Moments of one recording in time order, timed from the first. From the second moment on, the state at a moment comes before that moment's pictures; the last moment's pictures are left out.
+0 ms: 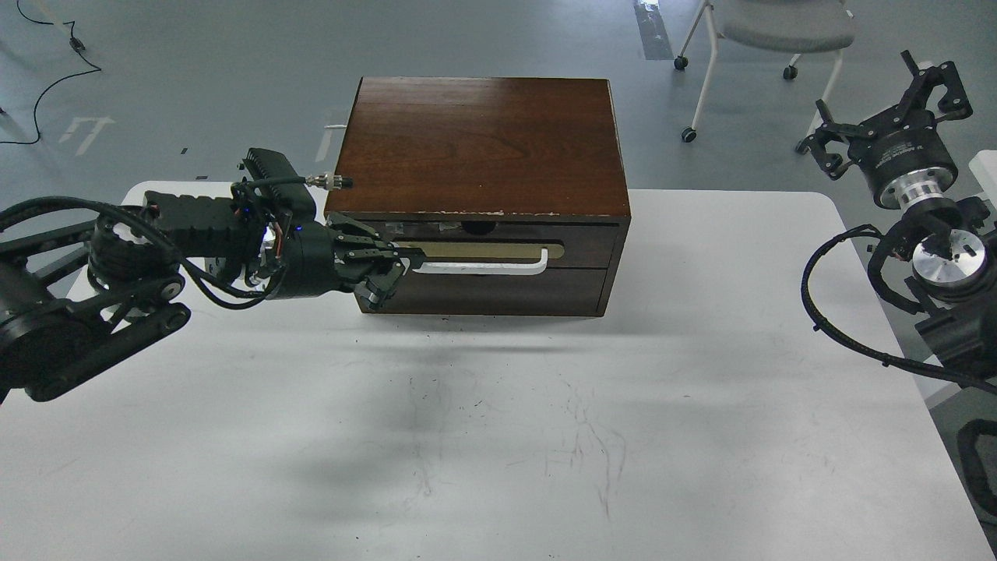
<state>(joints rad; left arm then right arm) -0.94 0.72 -0.41 -1.40 1.80 -0.31 -0.48 0.88 -0.37 0.76 0.36 0.30 0.49 0.21</state>
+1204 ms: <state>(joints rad) -0.94 0.63 -0.69 -0.54 -0.15 -0.48 -0.31 0.87 -0.35 0.91 0.36 0.32 0.49 0.22</state>
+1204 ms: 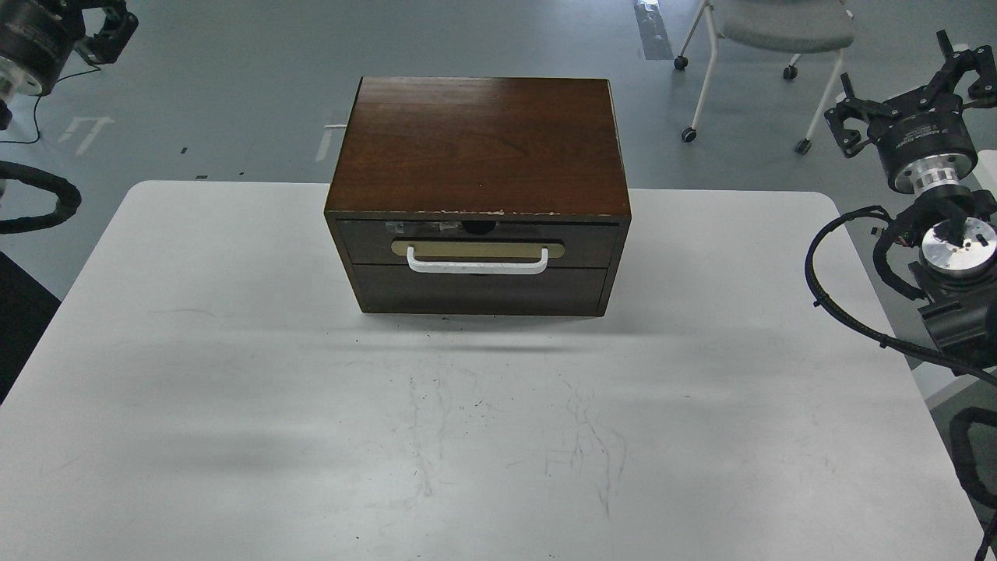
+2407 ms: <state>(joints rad) -0.83 0.37 -0.68 -0.21 -0.17 -0.49 -0.35 0.79 -0.31 0.88 0.36 0.36 0.49 0.21</state>
